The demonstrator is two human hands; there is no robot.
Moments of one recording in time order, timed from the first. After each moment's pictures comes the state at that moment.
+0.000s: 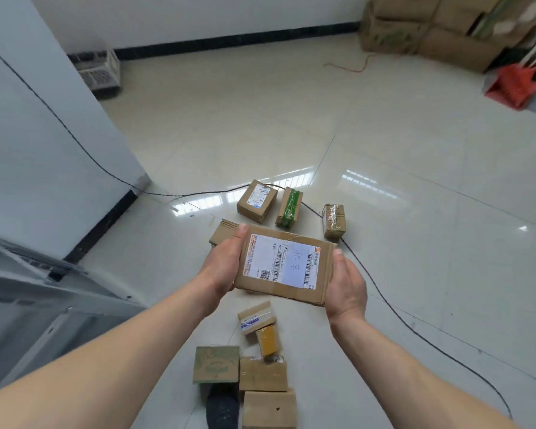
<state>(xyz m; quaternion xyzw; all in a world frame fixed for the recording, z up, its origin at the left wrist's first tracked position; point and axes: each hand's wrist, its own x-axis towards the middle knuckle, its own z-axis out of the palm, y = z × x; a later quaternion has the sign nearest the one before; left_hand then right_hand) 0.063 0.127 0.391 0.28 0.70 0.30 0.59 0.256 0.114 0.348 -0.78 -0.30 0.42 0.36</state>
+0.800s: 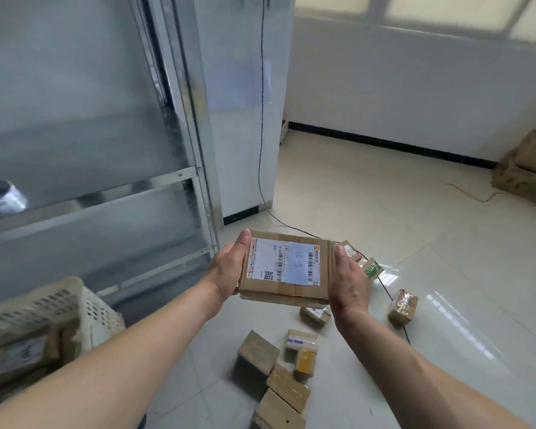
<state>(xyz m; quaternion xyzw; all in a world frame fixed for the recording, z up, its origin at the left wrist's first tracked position) 0.001 -0.165 0.571 0.15 0.71 0.54 0.43 0.157 -0.043 0.536 -0.59 -0.55 0.50 0.32</state>
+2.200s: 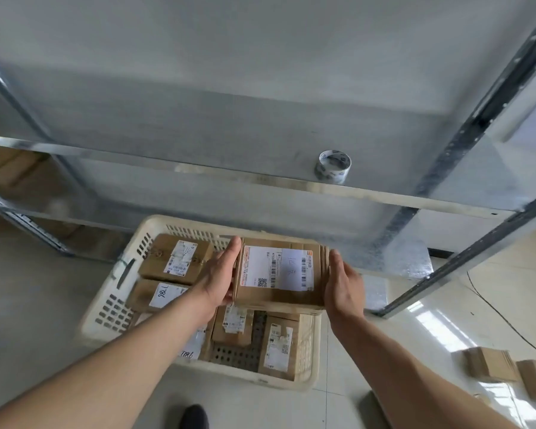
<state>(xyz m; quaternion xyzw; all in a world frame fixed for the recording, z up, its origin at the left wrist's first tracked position) -0.231 -0.623 0.551 -0.12 0.72 0.62 0.28 -0.191 -0.422 0.502 -0.35 -0.74 0.57 0.08</state>
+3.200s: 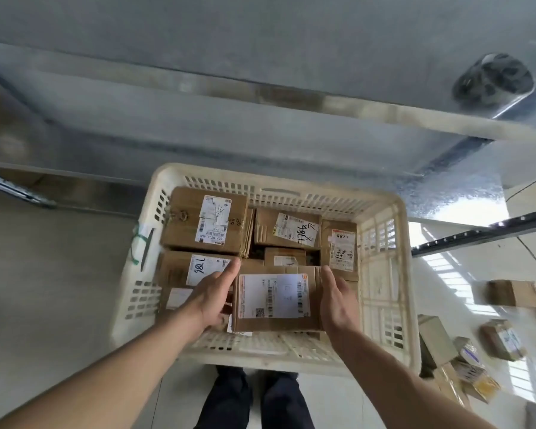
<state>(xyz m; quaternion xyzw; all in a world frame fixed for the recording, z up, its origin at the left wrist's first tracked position) -0.330 -0.806 0.371 -0.17 0.72 0.50 0.46 -0.254 -0.606 0.340 -0.49 -0.70 0.50 -0.11</state>
